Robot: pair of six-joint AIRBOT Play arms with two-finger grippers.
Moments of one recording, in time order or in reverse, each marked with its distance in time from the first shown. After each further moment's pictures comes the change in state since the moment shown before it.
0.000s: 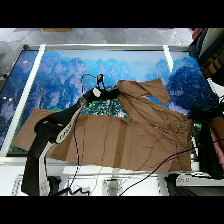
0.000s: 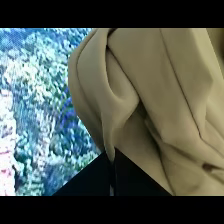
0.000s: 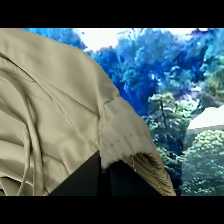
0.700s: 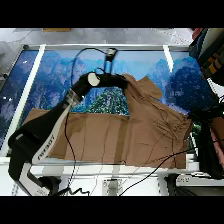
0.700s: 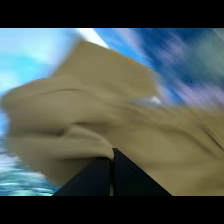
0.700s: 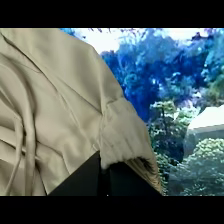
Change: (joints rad) left arm -0.137 0.369 0.001 0.146 -0.227 0.473; right arm 0.000 0.000 0.000 0.000 0.002 0.000
